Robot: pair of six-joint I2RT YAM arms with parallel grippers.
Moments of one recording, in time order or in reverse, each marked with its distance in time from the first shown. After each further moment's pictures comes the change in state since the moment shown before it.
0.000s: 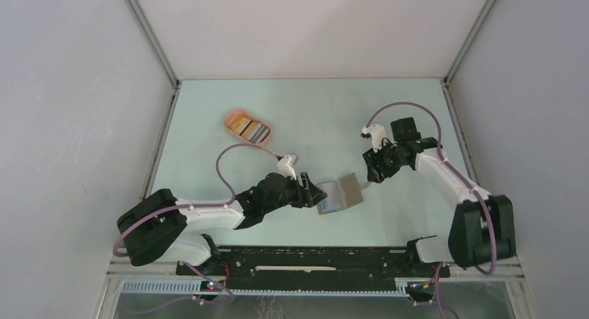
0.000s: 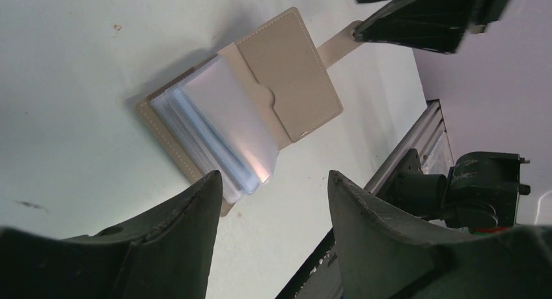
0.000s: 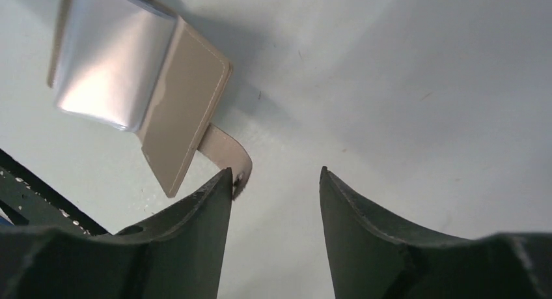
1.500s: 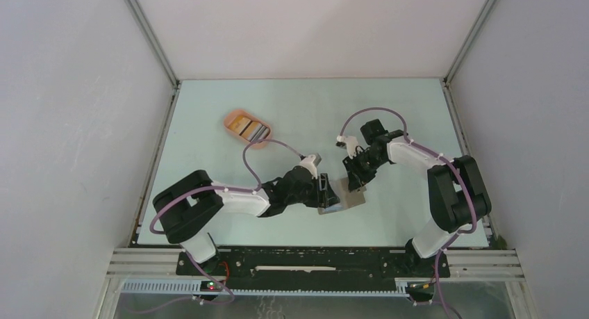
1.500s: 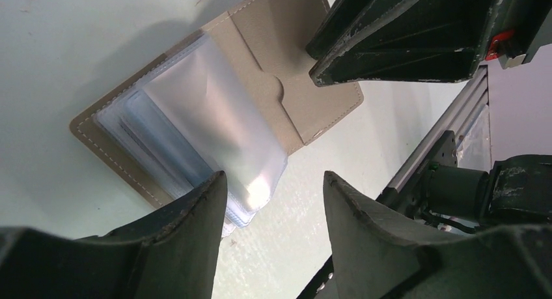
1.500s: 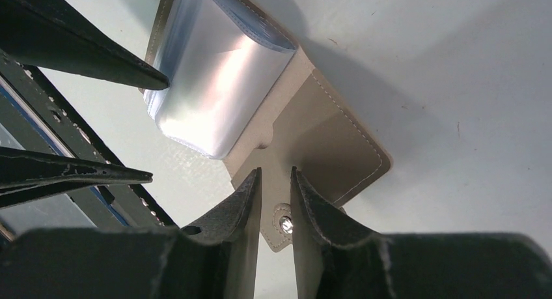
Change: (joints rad) left arm -0.027 0.300 0.244 -0.130 0.085 0.006; right arm 0.176 0.233 0.099 -0.038 -0.158 0.089
